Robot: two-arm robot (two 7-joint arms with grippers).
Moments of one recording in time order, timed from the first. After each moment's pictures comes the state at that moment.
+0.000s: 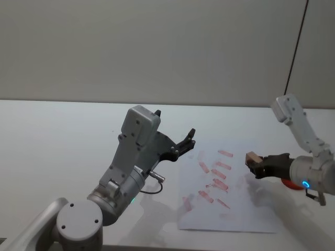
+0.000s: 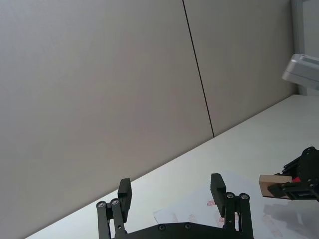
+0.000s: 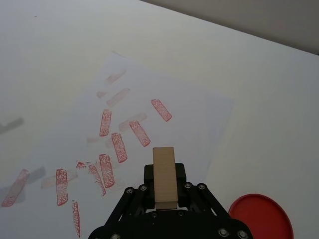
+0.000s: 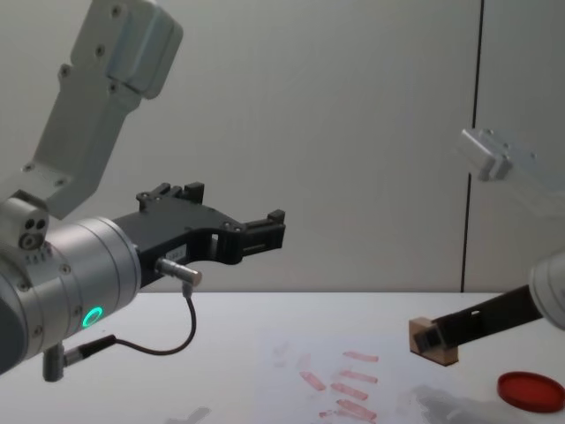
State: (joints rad) left arm -0.24 0.38 0.45 -1.63 -0.20 0.01 -0.01; right arm 0.48 0.21 -0.34 -1.33 0.12 0.72 0.37
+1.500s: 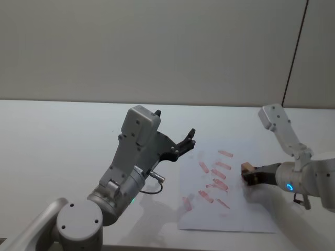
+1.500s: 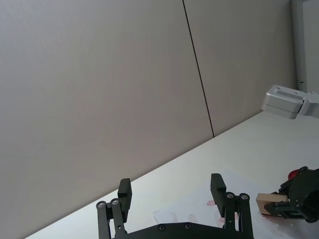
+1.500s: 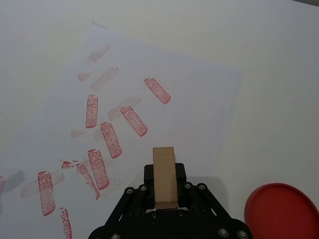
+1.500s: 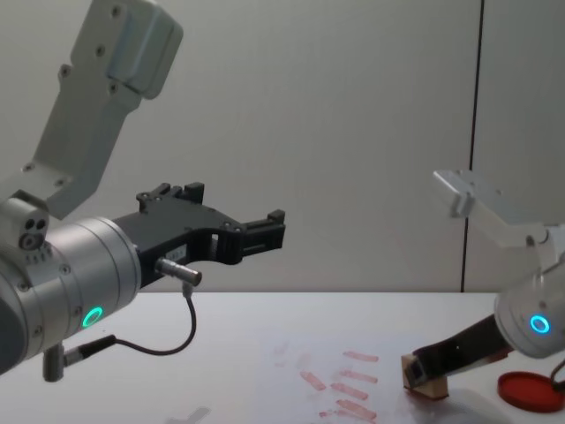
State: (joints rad) left arm -0.24 0.38 0.45 -1.63 -0.20 0.01 -0.01; right arm 0.53 0.14 -0.36 -1.21 0.14 0.80 0.25
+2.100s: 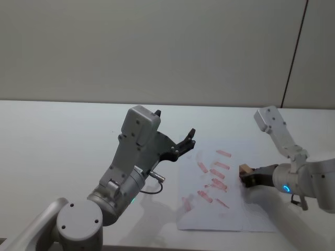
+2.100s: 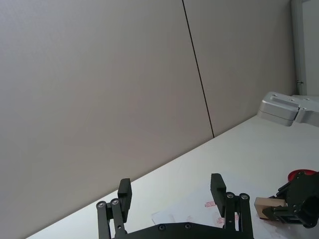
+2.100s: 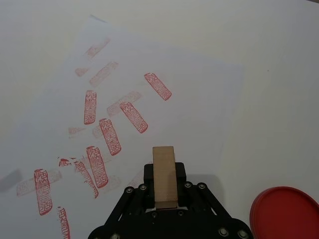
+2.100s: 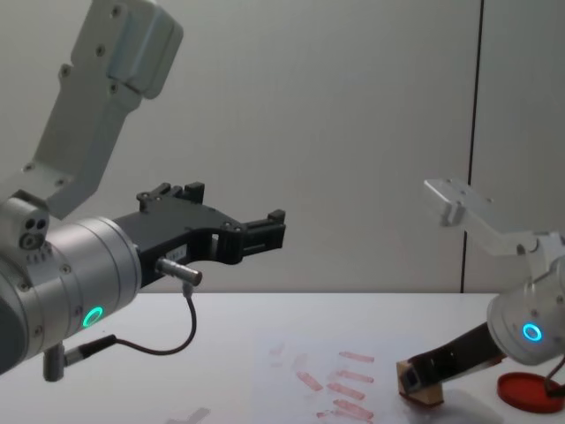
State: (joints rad) left arm -0.24 0.38 0.45 -1.63 -0.20 0.01 -0.01; right arm 0.54 0.12 -0.37 -1.18 0.11 0.79 0.27
